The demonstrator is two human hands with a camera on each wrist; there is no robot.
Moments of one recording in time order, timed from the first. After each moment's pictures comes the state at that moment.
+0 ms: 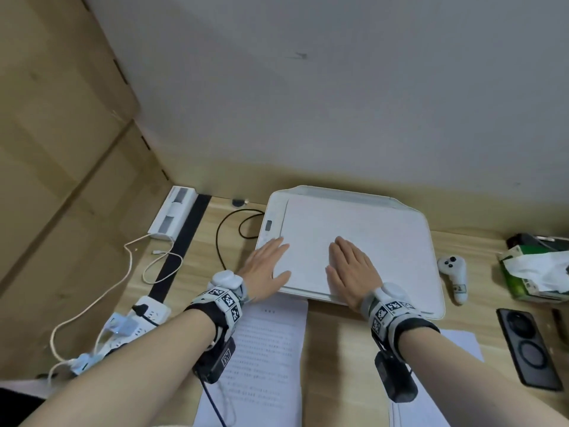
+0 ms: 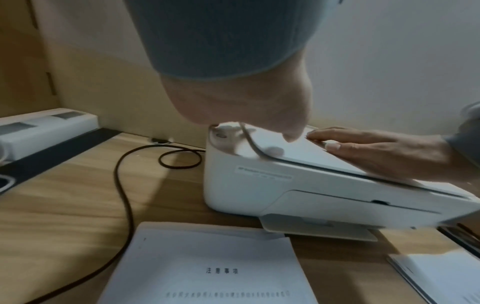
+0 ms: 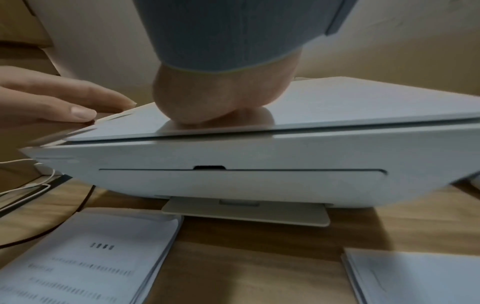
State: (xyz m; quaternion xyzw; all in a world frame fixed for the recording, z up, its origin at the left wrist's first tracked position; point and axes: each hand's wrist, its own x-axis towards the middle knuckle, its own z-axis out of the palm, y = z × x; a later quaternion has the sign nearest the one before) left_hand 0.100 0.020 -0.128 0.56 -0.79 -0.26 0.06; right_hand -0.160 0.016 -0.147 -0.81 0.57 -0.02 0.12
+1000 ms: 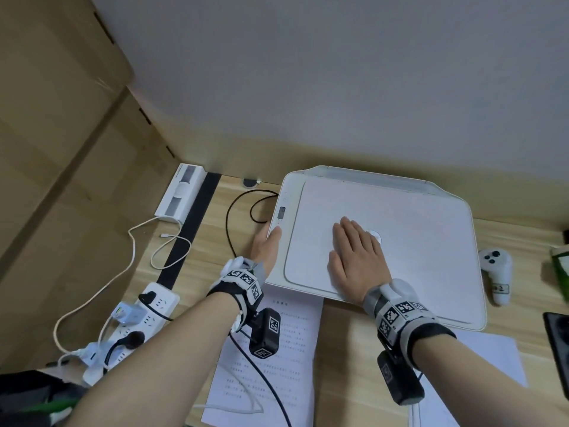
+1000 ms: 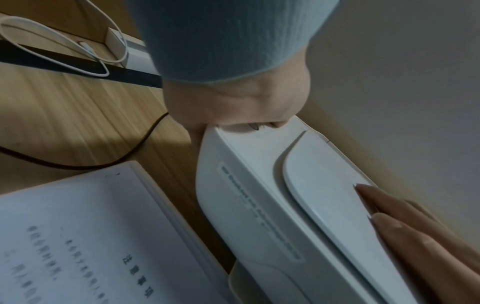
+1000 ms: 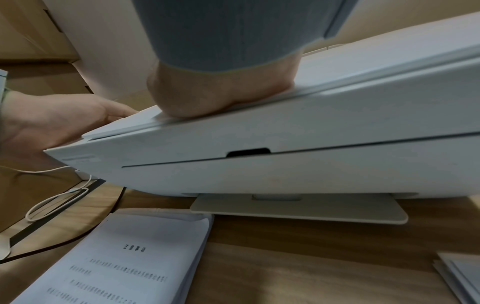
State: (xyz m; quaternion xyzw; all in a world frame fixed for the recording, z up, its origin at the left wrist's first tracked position) left_hand 0.084 -0.018 -0.143 0.71 -0.35 -0.49 0.37; right_hand -0.126 -0.001 -0.163 -0.79 0.59 -0.09 0.12
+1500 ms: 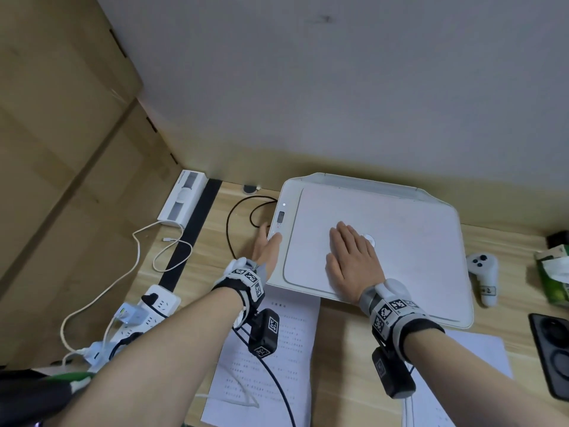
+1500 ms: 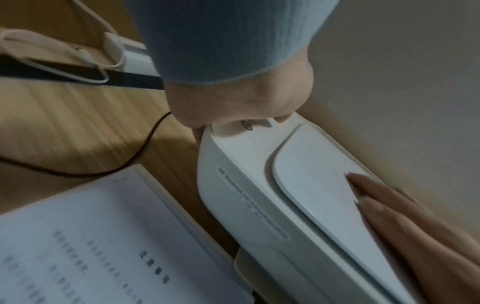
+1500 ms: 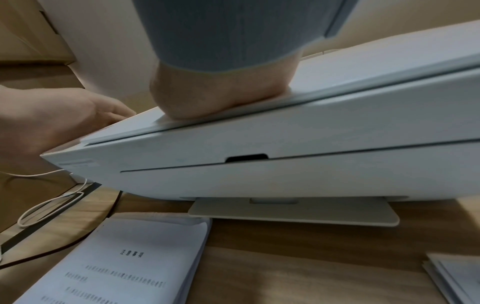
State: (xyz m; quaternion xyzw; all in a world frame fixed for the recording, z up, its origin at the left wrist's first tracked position) left_hand 0.083 -0.017 -0.135 0.71 -0.38 -0.48 0.34; right_hand -0.127 0.001 -0.155 -0.79 0.59 -0.07 0.15
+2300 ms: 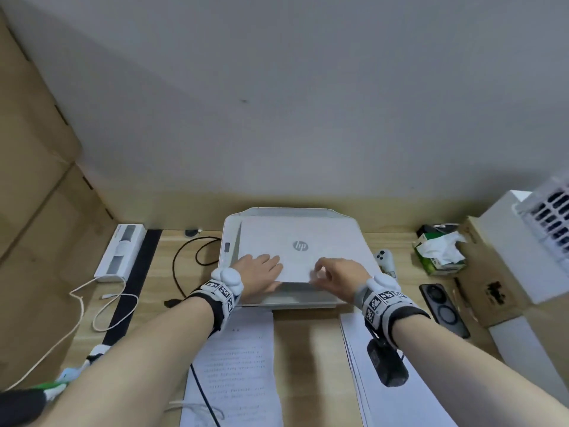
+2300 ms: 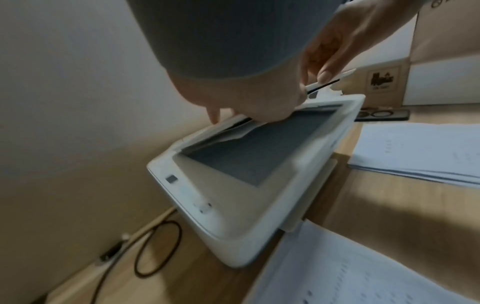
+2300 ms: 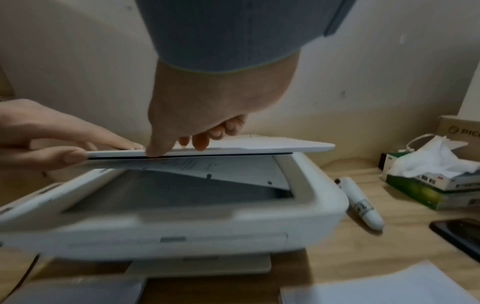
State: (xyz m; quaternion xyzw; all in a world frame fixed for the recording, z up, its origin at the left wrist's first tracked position) left_hand 0.050 0.000 -0.094 0.29 -0.95 0.07 -0.06; right_hand -0.201 0.061 -0.057 -0.74 0.65 0.01 0.15
